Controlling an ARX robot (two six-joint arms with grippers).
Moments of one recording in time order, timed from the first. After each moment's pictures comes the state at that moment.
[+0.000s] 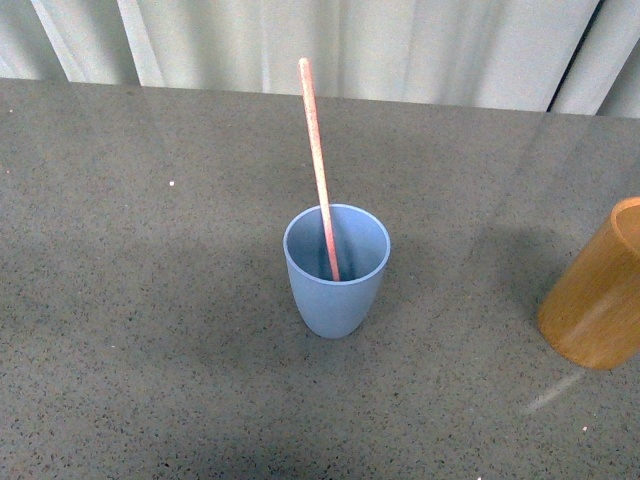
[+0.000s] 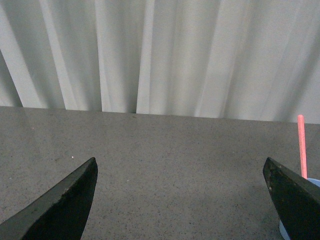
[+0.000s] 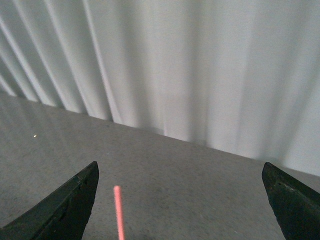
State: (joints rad) left arm 0.00 0.00 0.02 0.00 0.00 0.00; right arm 0.43 1.25 0.59 0.59 0.00 0.09
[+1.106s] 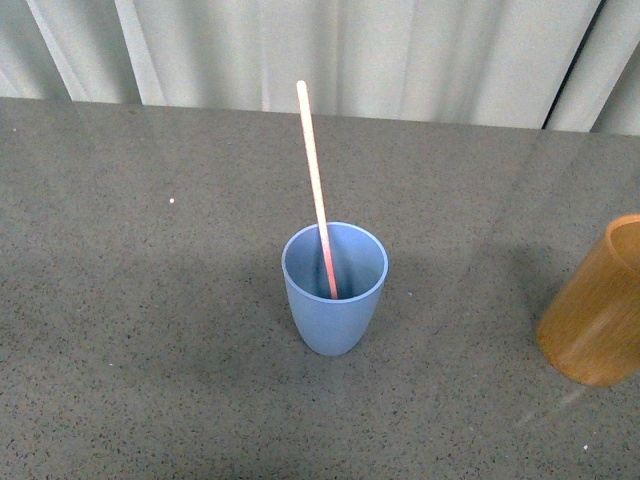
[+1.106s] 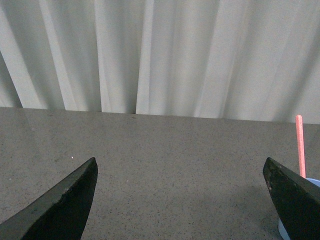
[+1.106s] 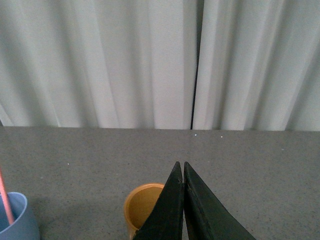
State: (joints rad) left arm 0.00 0.00 0.02 0.00 0.00 0.00; right arm 0.00 0.06 0.07 -0.01 0.00 0.00
